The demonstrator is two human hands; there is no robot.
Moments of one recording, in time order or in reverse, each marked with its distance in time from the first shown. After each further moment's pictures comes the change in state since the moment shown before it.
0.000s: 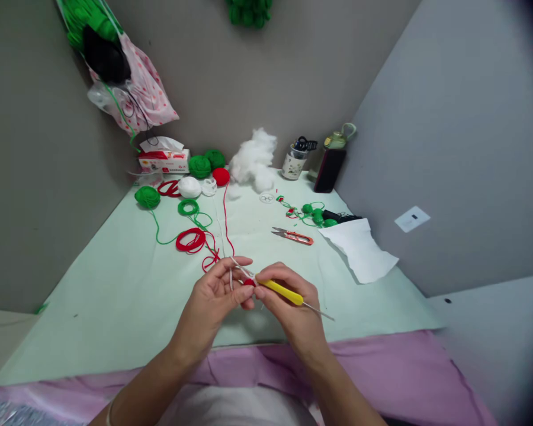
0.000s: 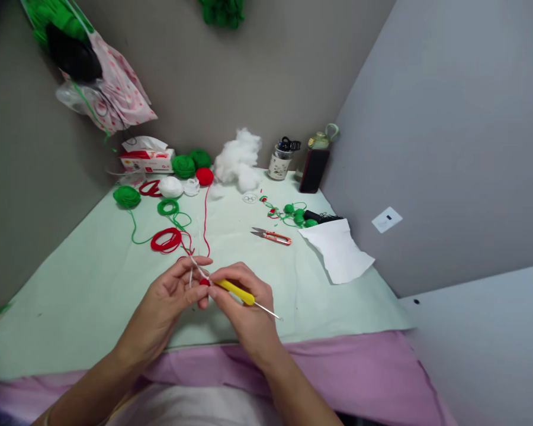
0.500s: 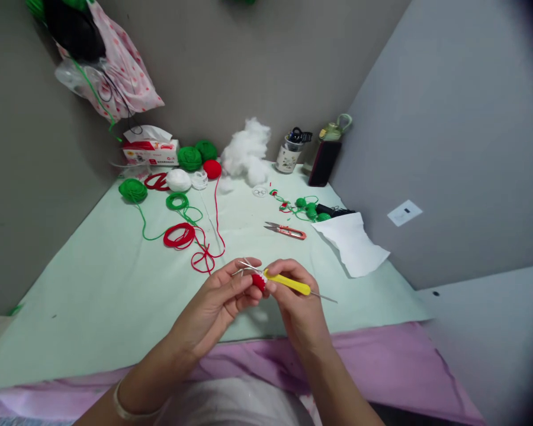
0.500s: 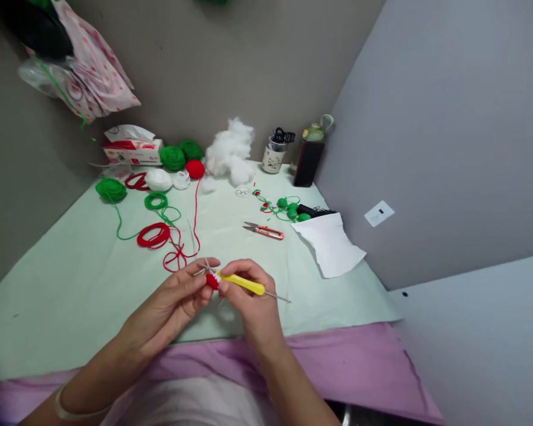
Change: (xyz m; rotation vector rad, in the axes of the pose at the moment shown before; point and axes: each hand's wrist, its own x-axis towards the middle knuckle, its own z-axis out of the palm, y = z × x) left_hand 0.012 -0.015 0.014 -0.400 -0.153 -0.304; right_hand -0.004 0.013 -0.022 0.269 0.096 0.195
